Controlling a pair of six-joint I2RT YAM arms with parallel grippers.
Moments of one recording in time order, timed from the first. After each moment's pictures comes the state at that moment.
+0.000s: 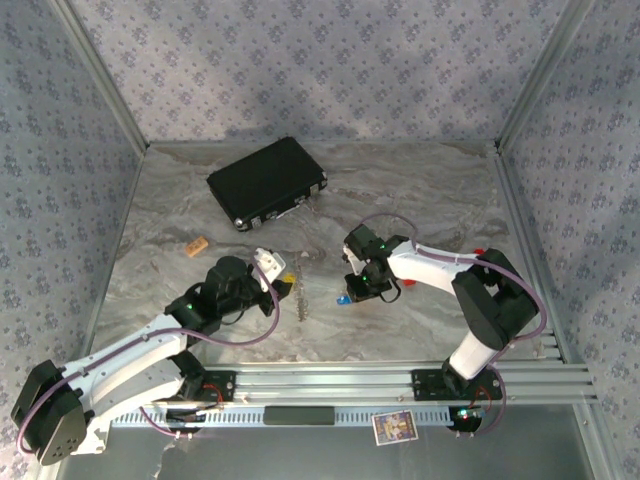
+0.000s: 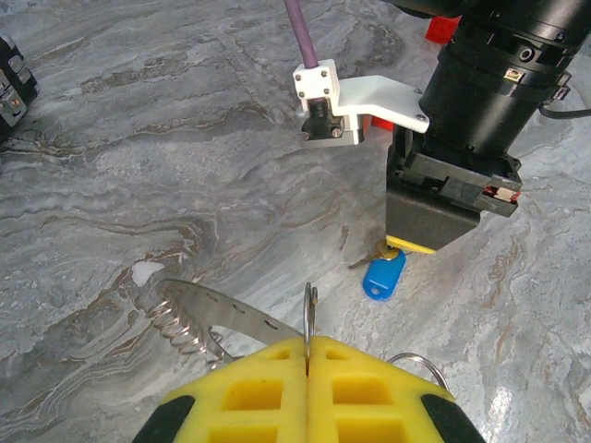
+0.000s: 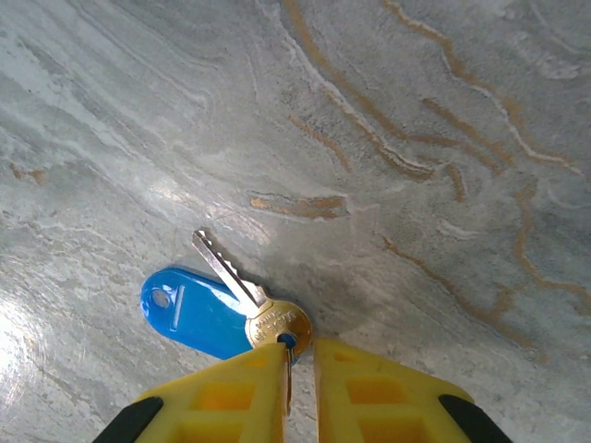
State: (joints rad) left arm -0.78 0.85 0.42 -0.02 0.19 -0.01; right arm 0.69 1.64 0.92 -0.64 -0.18 0.30
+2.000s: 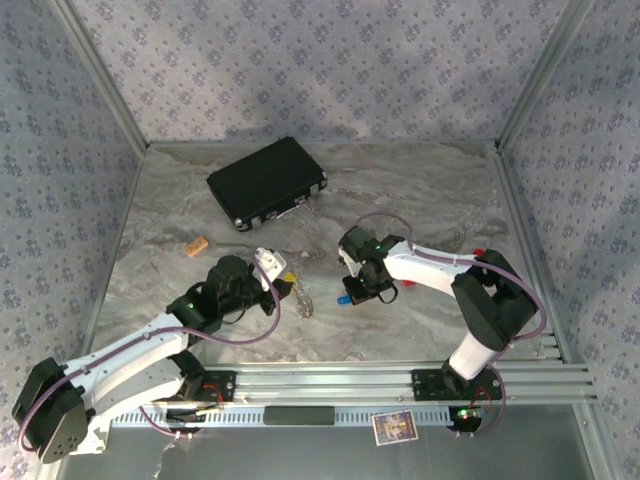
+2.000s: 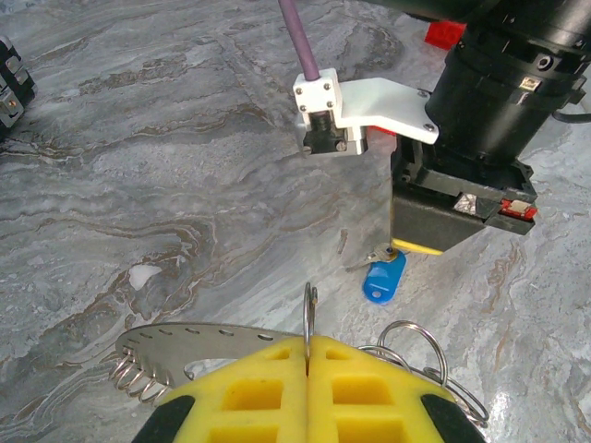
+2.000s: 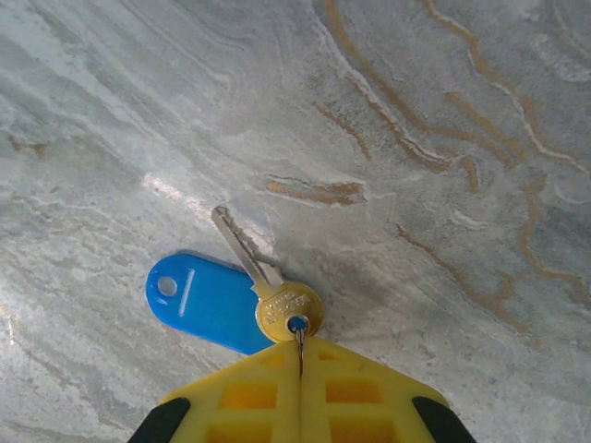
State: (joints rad) left arm -0.78 0.87 0.42 -0.01 0.19 -0.02; right arm 0.73 1.63 0.95 -0.69 -0.13 0.26
